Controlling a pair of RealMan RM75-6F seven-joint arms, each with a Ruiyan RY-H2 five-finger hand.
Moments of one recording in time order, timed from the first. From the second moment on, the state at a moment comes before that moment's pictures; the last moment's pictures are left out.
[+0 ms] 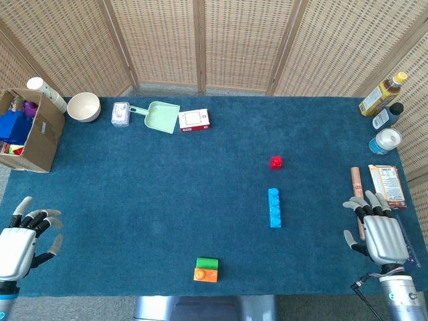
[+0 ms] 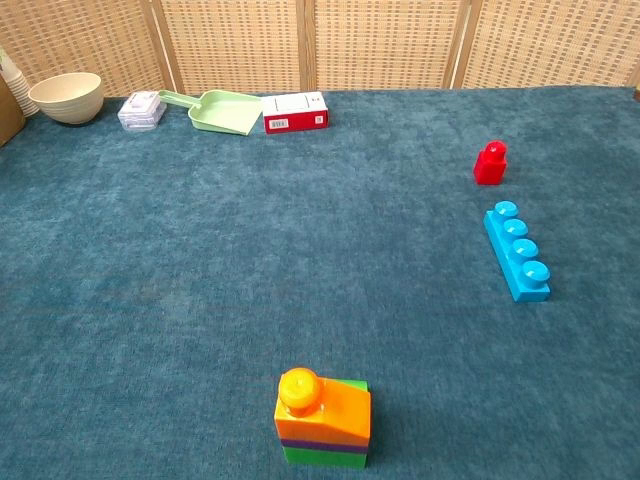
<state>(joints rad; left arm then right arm) -0.03 -1.14 0.02 -1.72 1.66 1.58 0.07 0.15 -1.03 0.06 -1.93 -1.34 1.38 -0.24</state>
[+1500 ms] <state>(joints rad) -0.07 -1.20 0.00 -1.64 1.56 1.47 0.01 0.62 -1.19 0.31 -1.74 -0.92 0.92 -0.31</state>
